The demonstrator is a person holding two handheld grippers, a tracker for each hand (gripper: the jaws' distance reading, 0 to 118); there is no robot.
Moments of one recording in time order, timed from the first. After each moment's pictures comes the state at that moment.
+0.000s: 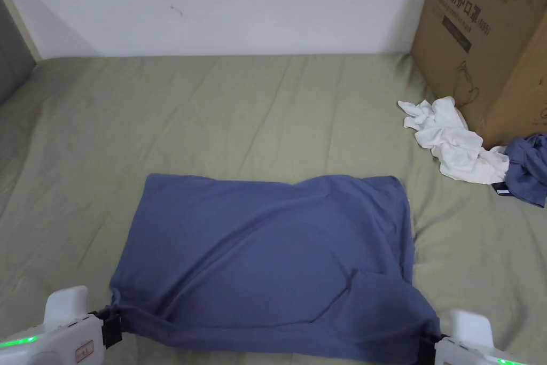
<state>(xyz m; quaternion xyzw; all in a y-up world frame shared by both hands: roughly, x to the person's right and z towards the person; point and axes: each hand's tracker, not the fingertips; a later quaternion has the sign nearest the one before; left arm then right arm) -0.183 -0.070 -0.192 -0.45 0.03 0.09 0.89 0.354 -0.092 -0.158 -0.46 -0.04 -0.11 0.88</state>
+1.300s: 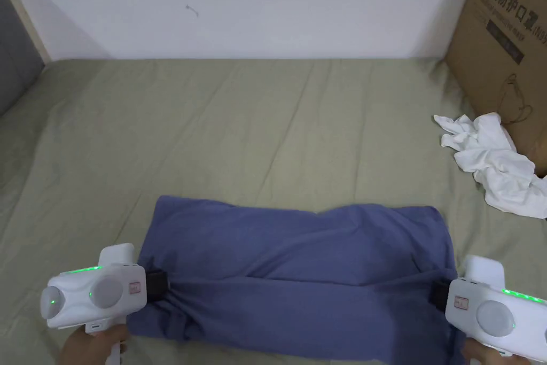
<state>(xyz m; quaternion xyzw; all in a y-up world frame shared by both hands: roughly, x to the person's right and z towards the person) -0.187 -0.099 -0.377 -0.51 0.04 0.09 0.86 0.352 -0.093 -0.347 -0.45 -0.07 -0.10 0.89</state>
